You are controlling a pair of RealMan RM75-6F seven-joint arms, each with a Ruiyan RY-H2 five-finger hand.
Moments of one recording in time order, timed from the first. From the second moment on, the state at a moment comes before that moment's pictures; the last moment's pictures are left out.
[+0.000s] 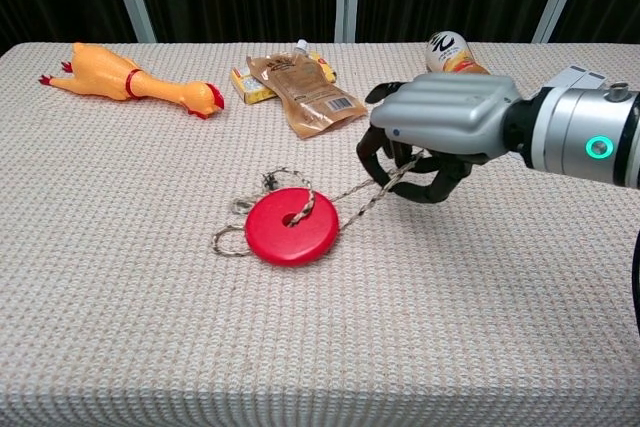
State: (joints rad) left arm -0.09 -1.31 -0.05 -1.32 1.46 1.47 -0.05; right arm 0.88 -1.44 0.03 -1.61 -1.33 0.84 -0.43
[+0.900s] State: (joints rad) left arm -0.10 -1.32 -0.04 -1.35 1.47 1.44 0.00; right arm 0.47 -1.18 -0.05 -1.42 -1.32 1.15 0.00
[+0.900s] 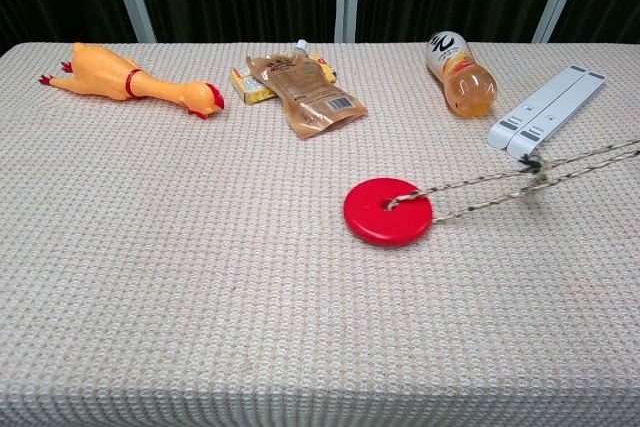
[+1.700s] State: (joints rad) left arm -0.12 -1.32 -0.04 -1.39 1.47 1.43 0.05; right arm 0.32 -1.17 0.07 -1.11 -1.20 1.15 0.21
